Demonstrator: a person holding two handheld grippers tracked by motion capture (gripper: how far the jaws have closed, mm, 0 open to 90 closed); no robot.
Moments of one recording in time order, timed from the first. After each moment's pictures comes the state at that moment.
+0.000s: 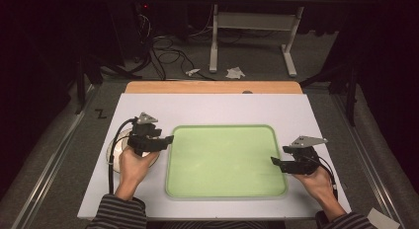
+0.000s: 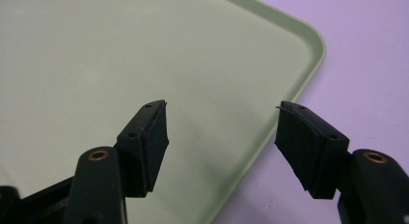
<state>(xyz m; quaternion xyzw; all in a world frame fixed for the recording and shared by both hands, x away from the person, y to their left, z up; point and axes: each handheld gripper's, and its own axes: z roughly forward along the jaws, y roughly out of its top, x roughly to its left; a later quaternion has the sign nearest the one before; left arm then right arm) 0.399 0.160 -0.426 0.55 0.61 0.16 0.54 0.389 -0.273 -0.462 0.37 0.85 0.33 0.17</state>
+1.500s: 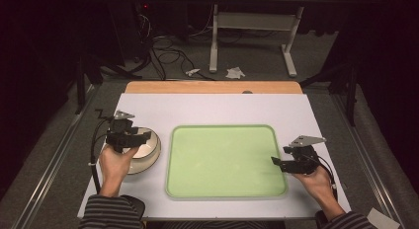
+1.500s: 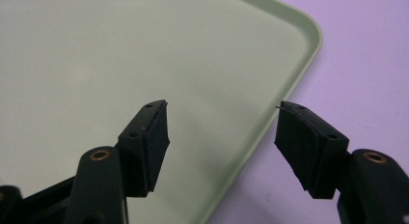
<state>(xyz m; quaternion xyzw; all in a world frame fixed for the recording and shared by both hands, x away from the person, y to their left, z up) 0.408 0.218 -0.429 0.51 0.67 0.21 0.51 0.392 -0.273 -0.464 0.39 0.85 0.32 0.17</state>
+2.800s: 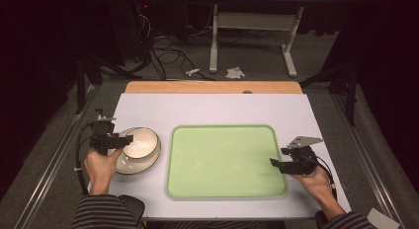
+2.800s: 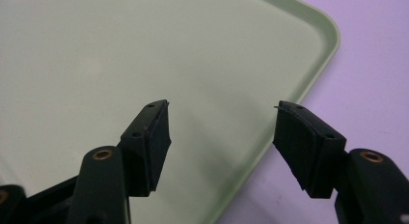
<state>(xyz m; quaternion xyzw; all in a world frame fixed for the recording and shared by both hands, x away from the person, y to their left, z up) 0.419 0.272 -0.461 0.46 0.73 0.23 0.45 0.392 -0.270 -0.466 0.37 0.86 0.32 0.15</state>
